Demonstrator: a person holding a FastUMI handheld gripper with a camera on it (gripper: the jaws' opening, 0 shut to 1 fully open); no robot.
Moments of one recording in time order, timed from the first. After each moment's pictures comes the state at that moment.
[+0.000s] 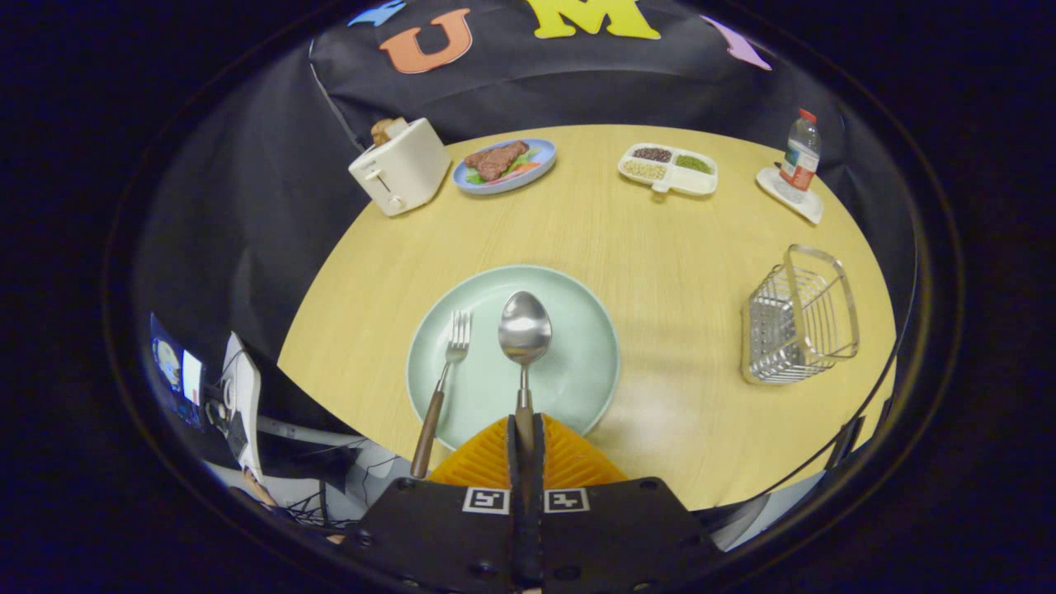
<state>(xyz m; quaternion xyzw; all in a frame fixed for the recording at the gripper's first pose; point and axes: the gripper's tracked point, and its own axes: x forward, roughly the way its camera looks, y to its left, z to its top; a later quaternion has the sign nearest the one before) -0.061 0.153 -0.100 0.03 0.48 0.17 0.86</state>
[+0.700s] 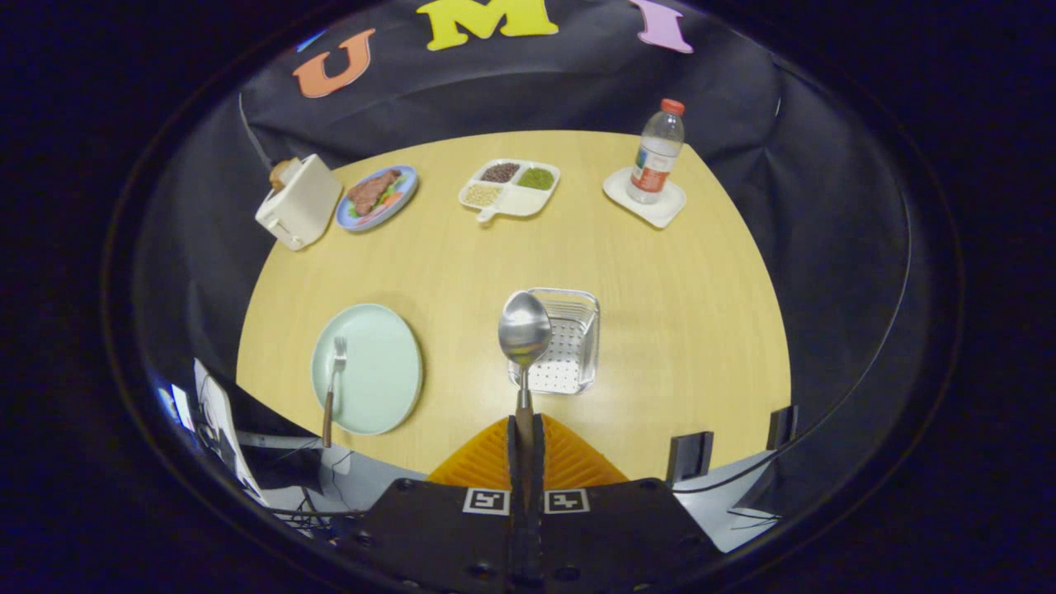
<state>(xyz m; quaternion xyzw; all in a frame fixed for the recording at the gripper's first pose) -0.028 -0.044 -0.042 0.01 0.55 0.04 0.83</state>
